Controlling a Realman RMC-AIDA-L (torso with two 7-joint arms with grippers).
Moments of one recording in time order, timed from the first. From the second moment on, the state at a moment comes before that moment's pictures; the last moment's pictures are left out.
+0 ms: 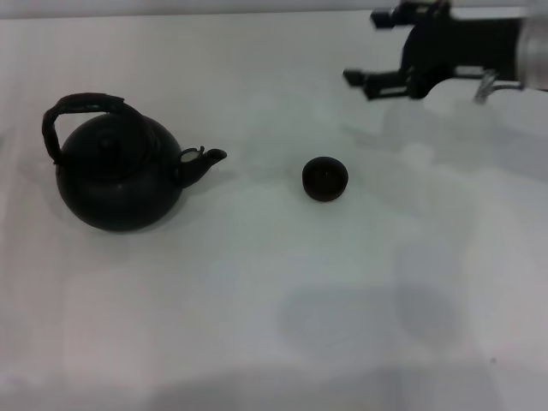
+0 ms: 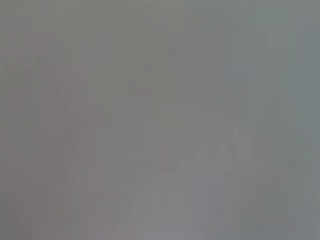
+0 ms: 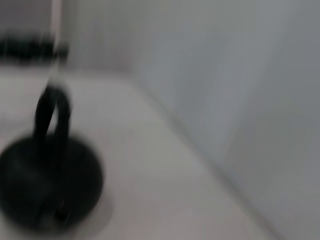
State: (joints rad) left arm -0.33 -2.08 0.84 0.00 0.41 1.28 -0.33; right arm 0.40 2.00 1.78 1.14 -1.79 1.06 -1.59
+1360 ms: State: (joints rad) left arm -0.26 -2.08 0.93 -0.09 0.71 1.56 -0.45; right arm 0.30 1.99 2.10 0.71 -1.15 1.28 -2.26
